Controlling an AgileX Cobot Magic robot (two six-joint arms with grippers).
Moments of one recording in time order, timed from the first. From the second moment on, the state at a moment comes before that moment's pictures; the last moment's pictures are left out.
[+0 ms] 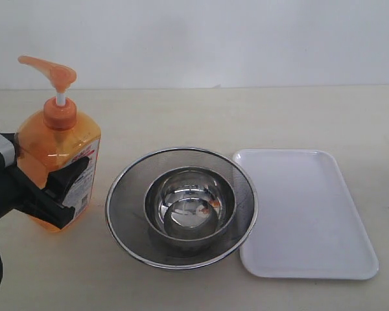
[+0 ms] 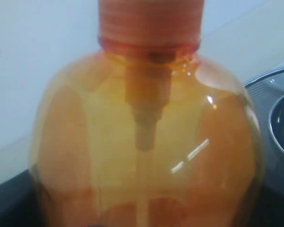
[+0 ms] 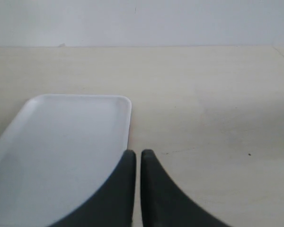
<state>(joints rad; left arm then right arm) -0.29 1.53 -0.21 0.10 -1.03 0.29 0.05 0.00 0.00 0.01 0.34 0.01</state>
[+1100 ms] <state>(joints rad) -0.29 1.53 -0.21 0.11 -1.03 0.29 0.42 0.36 -0.47 0.33 0.06 0.14</state>
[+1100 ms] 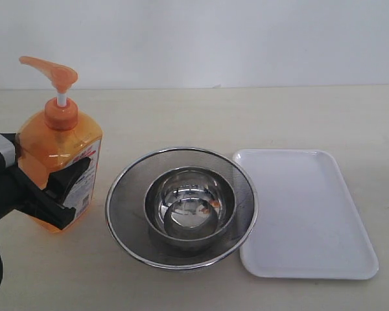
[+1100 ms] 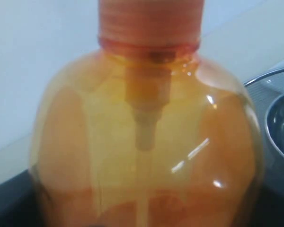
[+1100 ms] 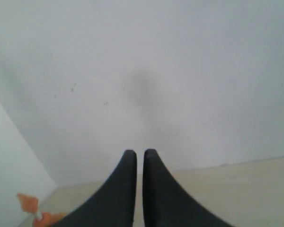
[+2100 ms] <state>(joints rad) -0.29 1.53 -0.21 0.15 -1.03 0.28 0.82 1.58 -1.56 0.33 0.67 -0.43</state>
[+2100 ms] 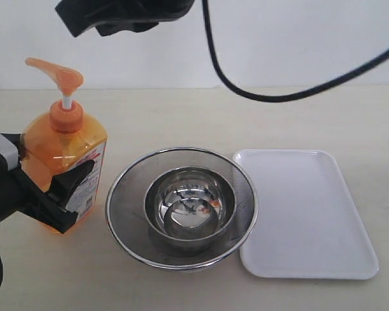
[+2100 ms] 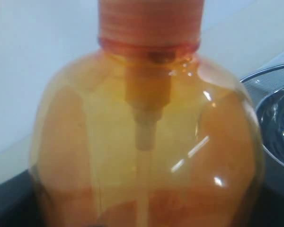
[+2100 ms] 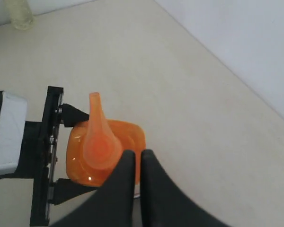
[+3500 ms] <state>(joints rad) -0.29 1.53 -0.23 0.16 -1.00 0.30 0.81 1.86 -1.81 0.31 0.76 -0.50</state>
